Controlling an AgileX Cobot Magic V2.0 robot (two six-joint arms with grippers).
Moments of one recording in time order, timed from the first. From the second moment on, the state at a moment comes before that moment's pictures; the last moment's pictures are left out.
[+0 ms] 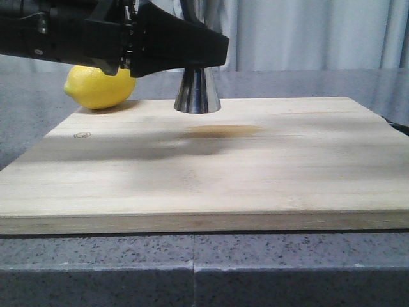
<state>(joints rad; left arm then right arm) -0.42 1.68 -0.91 -1.77 1.15 2.24 0.57 1.07 -0.84 -0.50 -0.05 -0.13</state>
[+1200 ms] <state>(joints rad) -0.42 1.68 -0.91 -1.77 1.15 2.24 0.58 1.13 -0.88 -0.66 -0.06 -0.13</state>
